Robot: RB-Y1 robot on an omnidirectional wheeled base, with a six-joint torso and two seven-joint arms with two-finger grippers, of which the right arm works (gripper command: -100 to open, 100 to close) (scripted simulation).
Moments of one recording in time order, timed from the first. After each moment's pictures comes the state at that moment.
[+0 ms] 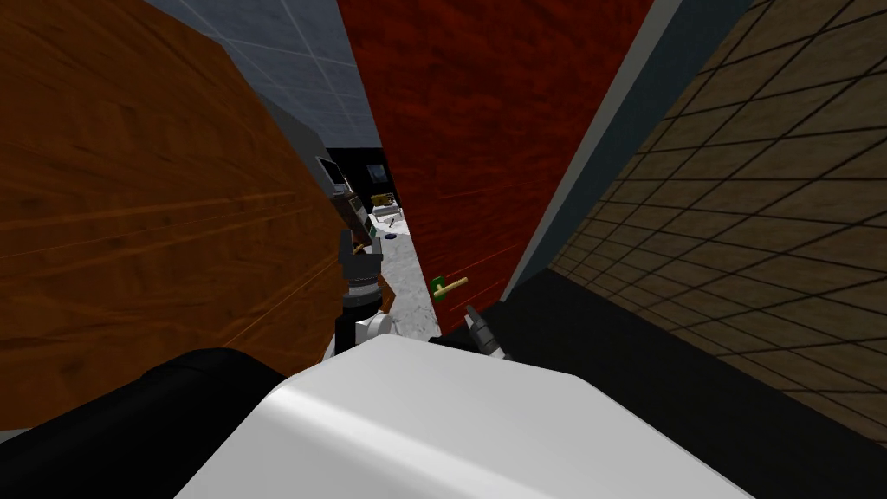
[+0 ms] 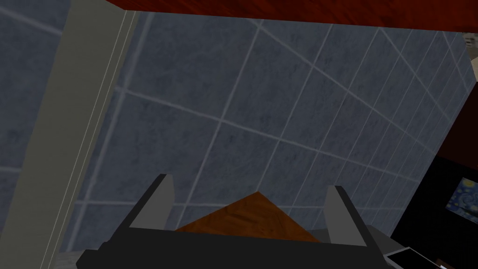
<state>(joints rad) 0.56 -0.32 0.57 -1.80 0.35 -0.44 -0.32</state>
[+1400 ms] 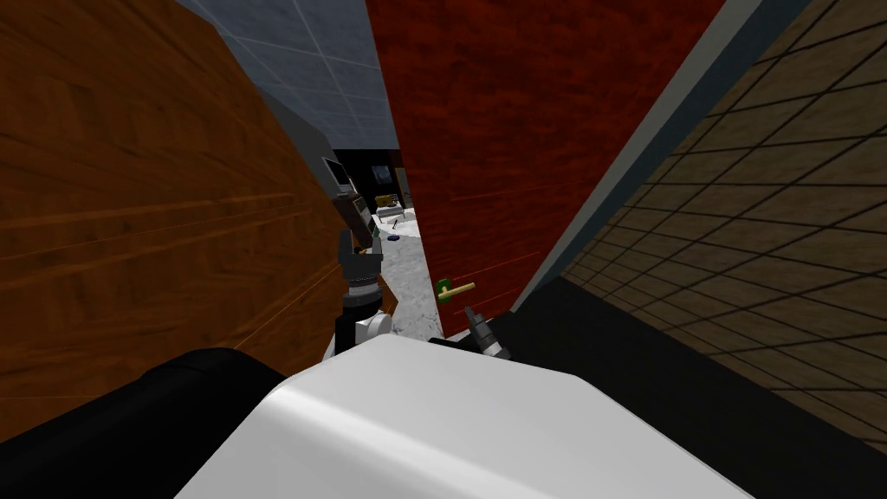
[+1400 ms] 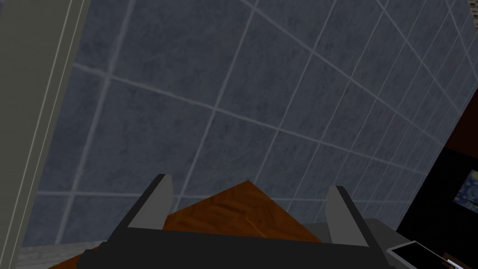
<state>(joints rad) 0.52 -0.29 0.57 -1.77 0.34 -0.41 -0.32</state>
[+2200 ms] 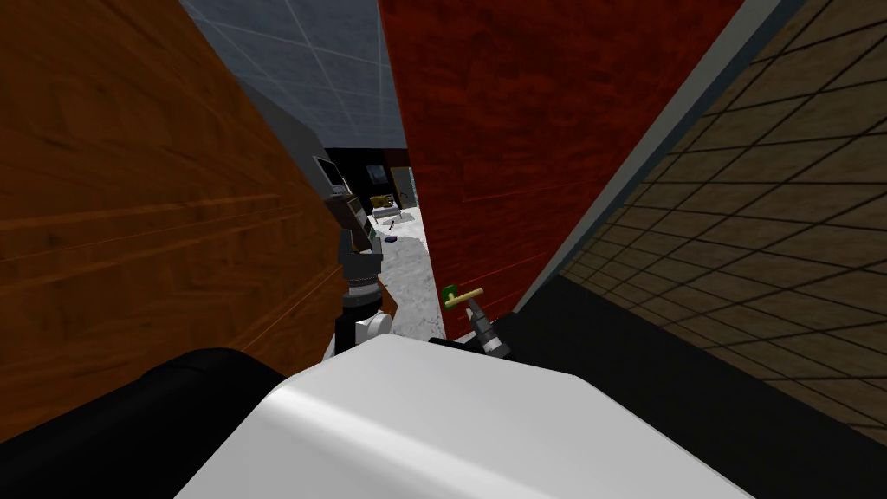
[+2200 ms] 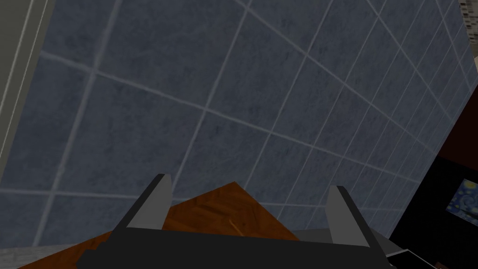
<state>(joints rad) 0.50 -0.25 0.54 -1.76 0.33 -0.38 -0.30</state>
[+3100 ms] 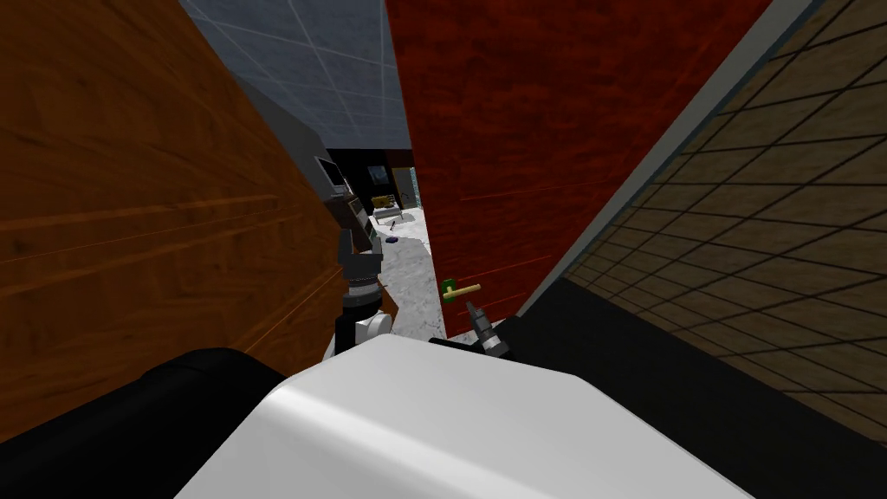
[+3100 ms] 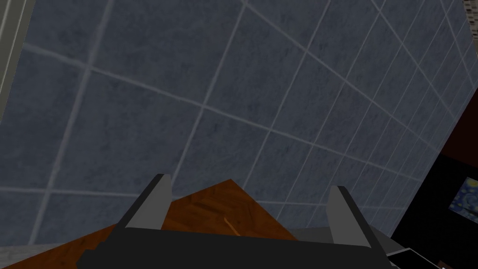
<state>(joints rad) 0.49 -0.24 0.53 -1.75 0.33 -0.37 -0.30</state>
